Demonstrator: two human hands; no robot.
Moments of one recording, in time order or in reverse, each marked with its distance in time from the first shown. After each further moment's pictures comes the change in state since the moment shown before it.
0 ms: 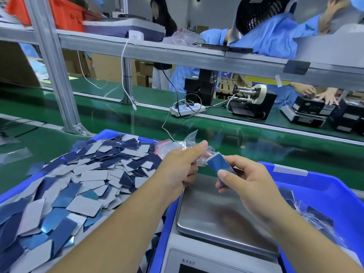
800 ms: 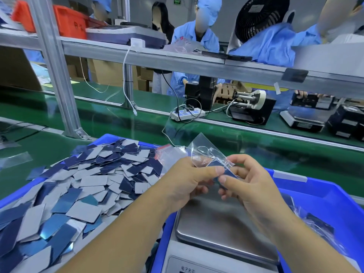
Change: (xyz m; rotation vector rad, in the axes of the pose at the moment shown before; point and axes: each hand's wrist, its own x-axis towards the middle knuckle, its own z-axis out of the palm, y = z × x) left_hand -0.014 0.003 0.009 0.079 -0.224 0.006; right_hand 0.008 0.007 -0.005 0.268 0.048 0.064
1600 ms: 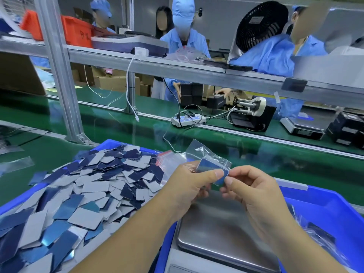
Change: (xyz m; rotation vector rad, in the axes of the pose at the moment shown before) left_hand 0.000 0.000 0.004 -0.055 0.105 0.075; right_hand 0.001 -0.003 0.002 0.062 0.129 -0.044
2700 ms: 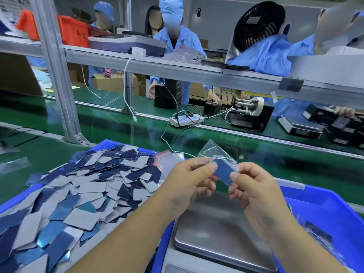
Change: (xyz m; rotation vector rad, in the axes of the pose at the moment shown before) left_hand 0.002 0.000 0.000 -0.114 -0.049 0.033; right_hand 0.003 -0.002 -0.004 0.018 0.028 0.044
